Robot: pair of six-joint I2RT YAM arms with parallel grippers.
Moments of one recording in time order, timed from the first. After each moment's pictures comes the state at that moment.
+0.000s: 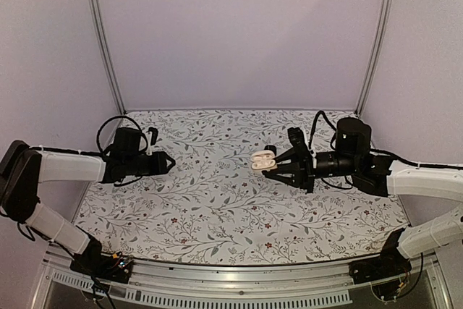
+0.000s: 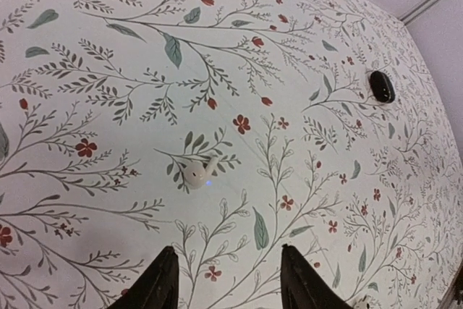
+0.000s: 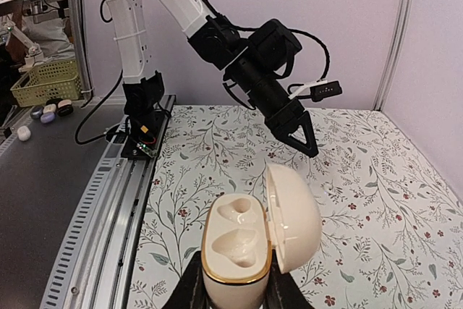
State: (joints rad) left arm -0.38 1.42 0.61 0.13 0.15 -0.43; right arm 0.80 1.22 0.69 0.34 -0.71 -0.19
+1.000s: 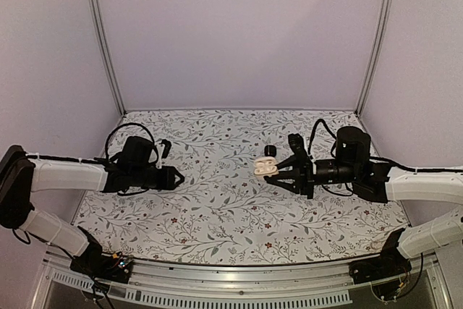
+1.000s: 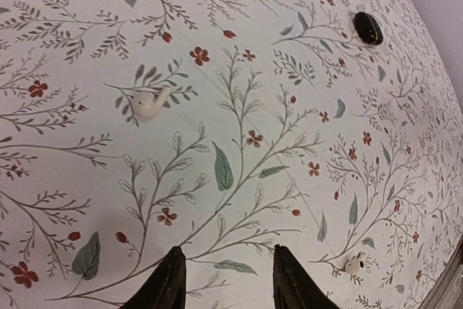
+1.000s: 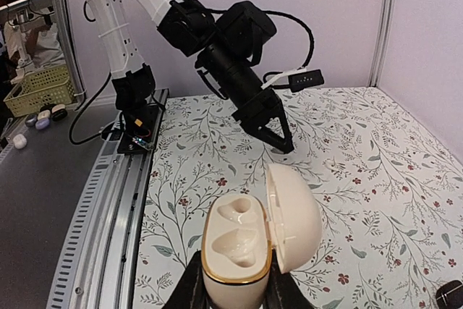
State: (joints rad) left arm -0.58 1.37 0.58 0.02 0.13 -0.44; right arm 0.80 1.21 0.61 0.39 -0.66 -0.13
